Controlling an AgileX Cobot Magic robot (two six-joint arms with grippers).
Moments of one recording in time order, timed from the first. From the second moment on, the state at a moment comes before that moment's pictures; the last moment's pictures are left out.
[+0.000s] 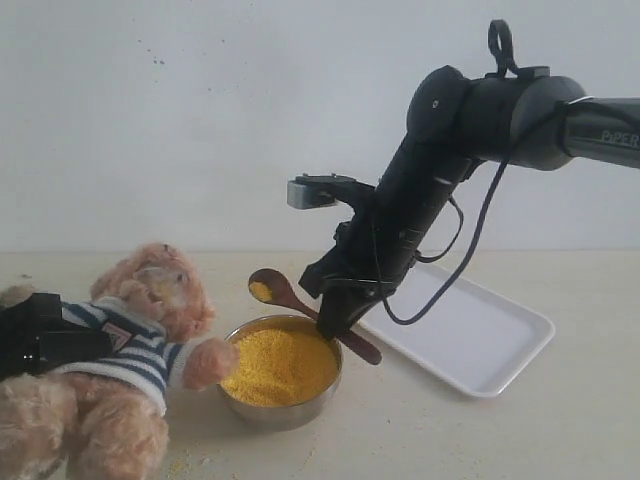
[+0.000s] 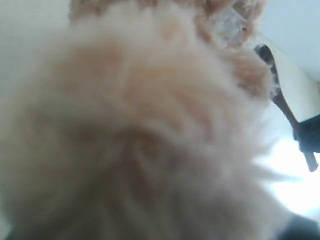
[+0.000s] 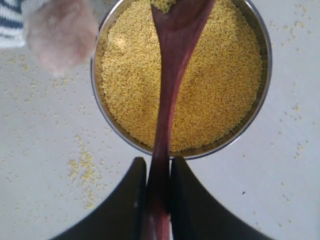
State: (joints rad) left arm 0.19 1.67 -0.67 -1.64 0.83 1.38; right arm 0.46 2.11 -1.83 0.47 1.22 -0.54
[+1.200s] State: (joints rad) left arm 0.23 1.44 -0.37 -1.63 0.88 1.21; right arm 0.57 1.92 -1.71 0.48 1.22 -0.47
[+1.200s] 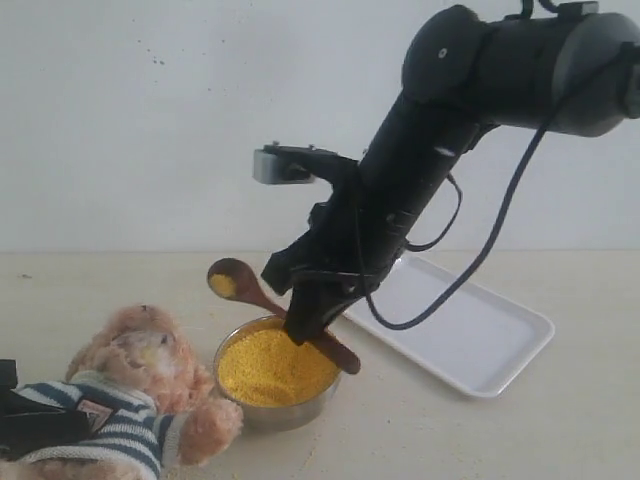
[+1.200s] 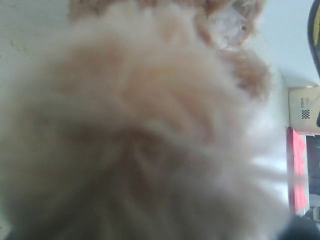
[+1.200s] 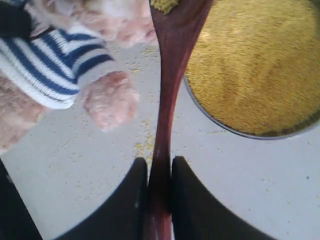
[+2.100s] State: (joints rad) left arm 0.23 1.44 -0.36 -1.64 0.88 1.21; right arm 0.79 1.96 -1.71 0.25 1.03 -0.54
